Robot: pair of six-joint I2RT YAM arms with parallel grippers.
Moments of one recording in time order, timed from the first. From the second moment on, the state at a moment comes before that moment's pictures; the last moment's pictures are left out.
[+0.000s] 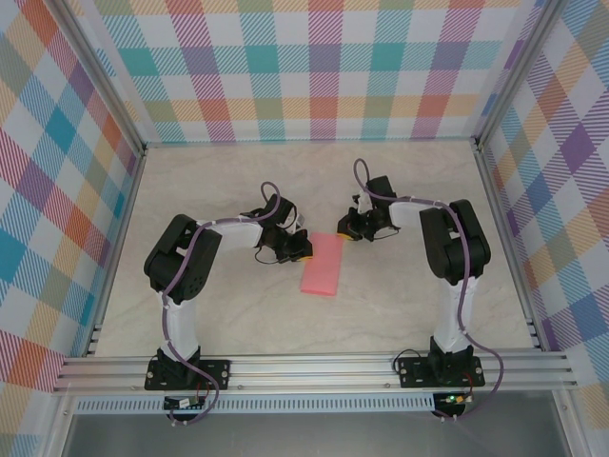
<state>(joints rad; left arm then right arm) -0.54 1.97 1.14 -0.27 0.54 -0.70 0.32 2.05 1.21 -0.27 -0.66 0.58</state>
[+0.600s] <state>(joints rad) -0.54 1.97 1.14 -0.27 0.54 -0.70 0.31 1.91 1.13 -0.26 -0.74 0.59</state>
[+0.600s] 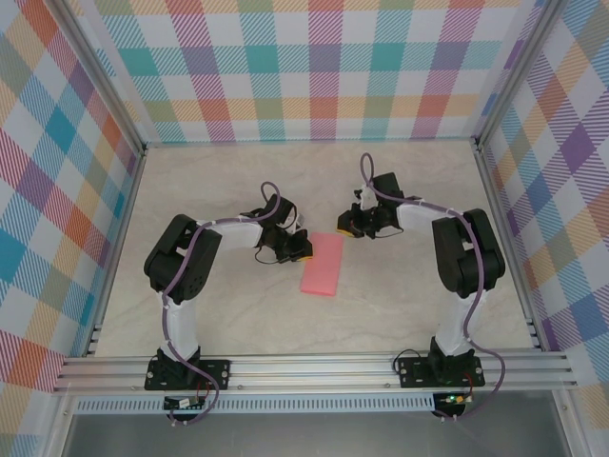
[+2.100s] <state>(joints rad) -0.54 1.97 1.14 -0.27 0.54 -0.70 0.41 1.79 0.83 -0.23 -0.77 0.62</state>
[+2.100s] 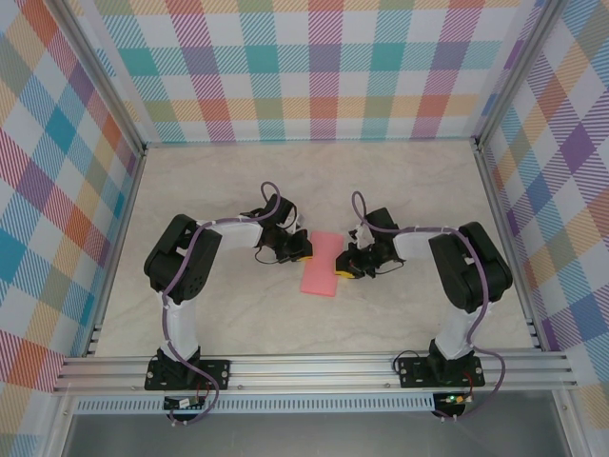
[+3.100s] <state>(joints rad) -0.54 1.97 1.14 -0.27 0.54 -0.69 0.51 1.68 0.75 -0.21 -0.75 0.67</state>
